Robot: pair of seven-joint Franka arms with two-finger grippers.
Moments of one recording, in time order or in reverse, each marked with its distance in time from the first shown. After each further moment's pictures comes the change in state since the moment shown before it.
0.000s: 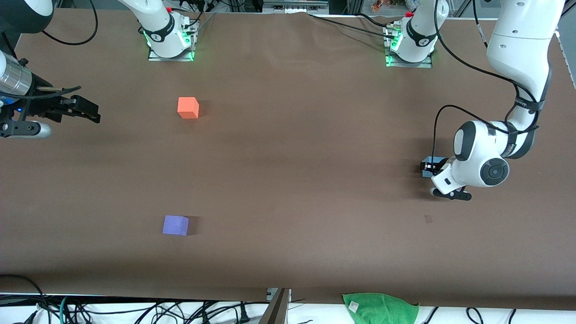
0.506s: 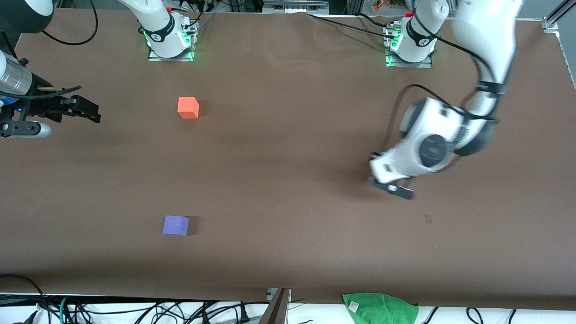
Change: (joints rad) left arm -0.283 -0.022 -0.167 0.210 -0.001 -0.078 -0.298; right arm 0.001 0.000 0.000 0.000 0.001 0.001 -0.001
